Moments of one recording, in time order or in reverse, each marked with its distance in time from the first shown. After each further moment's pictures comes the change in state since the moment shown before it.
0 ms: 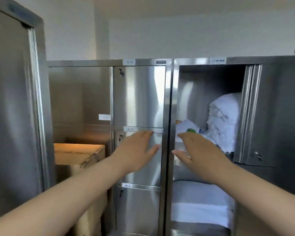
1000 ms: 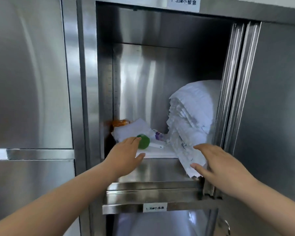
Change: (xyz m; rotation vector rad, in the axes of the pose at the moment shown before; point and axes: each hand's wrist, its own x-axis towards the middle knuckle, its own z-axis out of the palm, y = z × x) left_hand 0.510 0.030 0.399 -0.083 -0.100 0.072; right_hand 0.184 0.505 0.244 -0.072 -0.144 0.231
